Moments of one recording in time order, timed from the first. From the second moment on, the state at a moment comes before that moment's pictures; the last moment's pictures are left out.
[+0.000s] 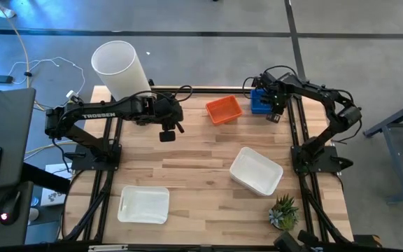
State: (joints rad) left arm 0.33 1.42 1.22 -0.87 -0.29 0.26; right arm -0.93 1.58 1.04 -1.07 0.23 -0.44
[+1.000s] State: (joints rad) left arm 0.33 1.42 1.22 -0.87 -0.29 0.25; right arm -0.59 1.39 1.04 -0.46 0.06 -0.43
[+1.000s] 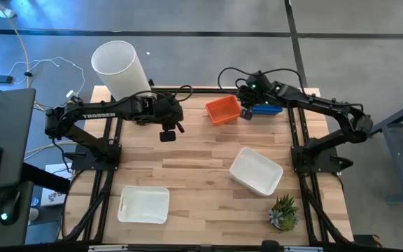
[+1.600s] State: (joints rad) left arm 0.33 1.42 1.22 -0.87 -0.29 0.24; right arm -0.55 1.68 1.44 -0.70 -0.11 -0.39
